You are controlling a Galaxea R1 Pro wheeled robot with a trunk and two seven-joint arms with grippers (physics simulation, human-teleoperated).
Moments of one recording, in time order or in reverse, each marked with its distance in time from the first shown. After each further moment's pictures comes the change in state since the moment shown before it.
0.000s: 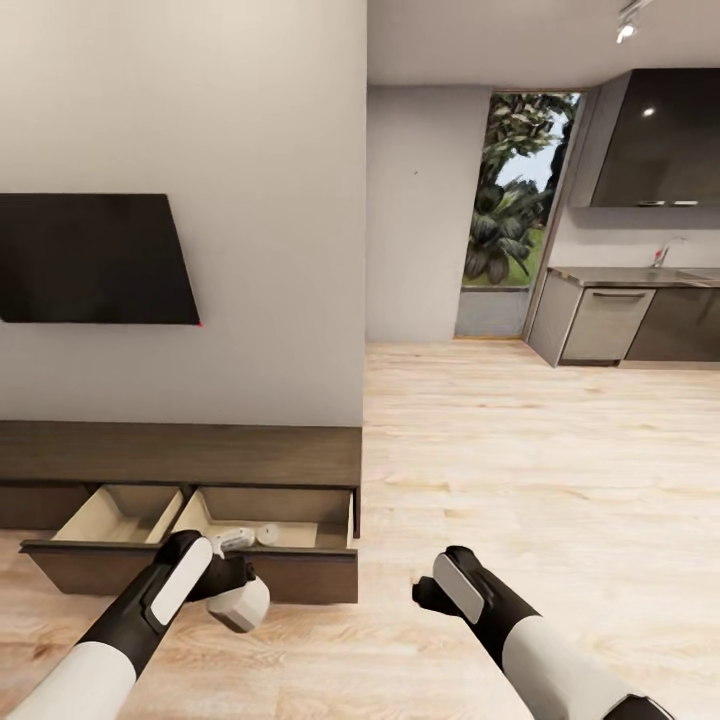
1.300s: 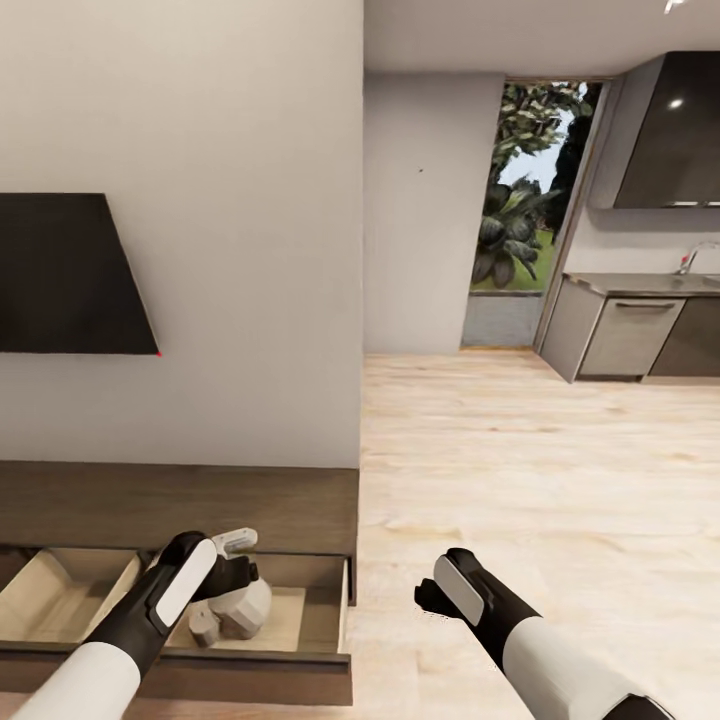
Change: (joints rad) left arm 0.001 -0.012 -0.005 0.008 -0.013 -0.018 0.001; right arm 0.000 -0.002 0.005 0.014 0.005 -0.011 -0.006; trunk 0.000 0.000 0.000
